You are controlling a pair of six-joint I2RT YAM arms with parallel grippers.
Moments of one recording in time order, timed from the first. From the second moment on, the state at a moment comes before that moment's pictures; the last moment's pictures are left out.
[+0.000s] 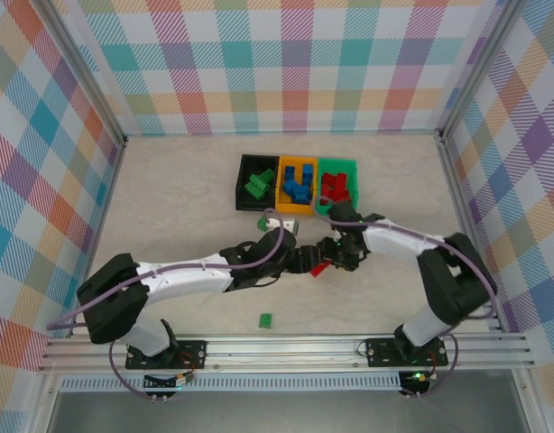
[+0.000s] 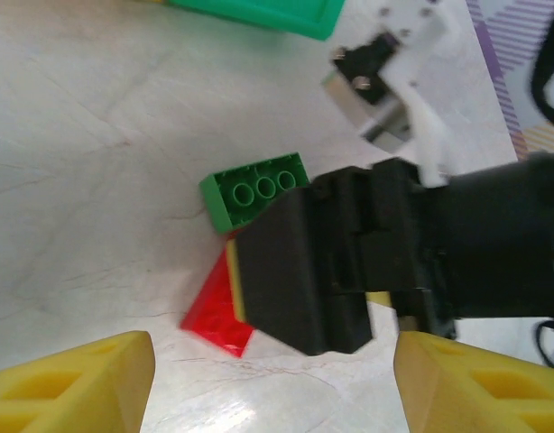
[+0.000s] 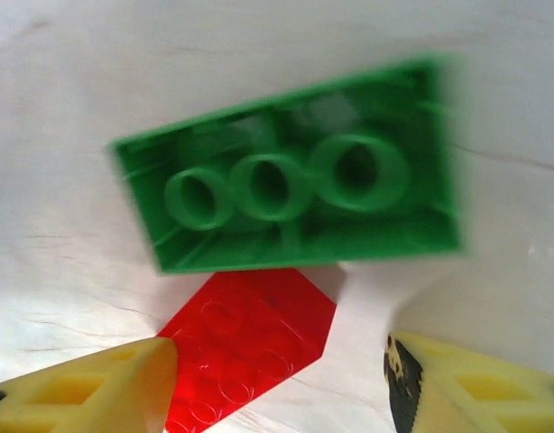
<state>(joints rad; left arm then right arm) -1.03 1.48 0.86 -0.05 -0.14 -0.87 0.56 1.62 0.89 -0.59 -0.24 0.66</state>
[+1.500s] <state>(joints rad) -1.04 0.98 0.66 -0.48 -0.58 -1.07 0.86 1.75 1.03 -0.66 -0.15 0.73</state>
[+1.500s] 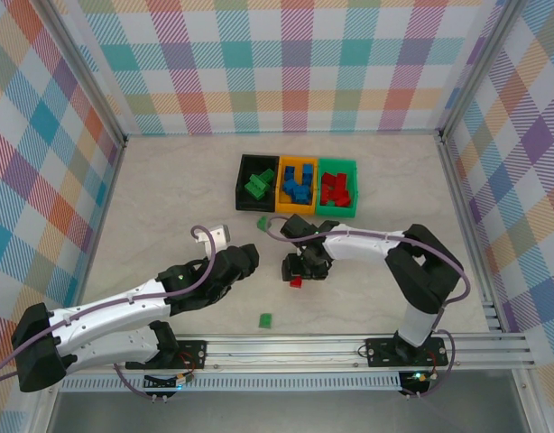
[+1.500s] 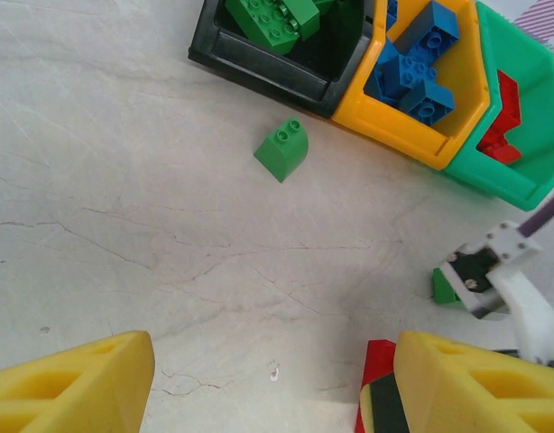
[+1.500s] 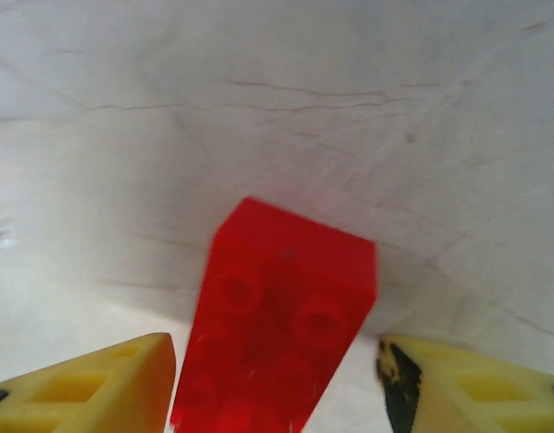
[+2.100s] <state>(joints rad) -1.04 0.99 0.66 -0.48 -0.57 -1.07 0.89 1.64 1.02 -0.59 -0.08 0.70</state>
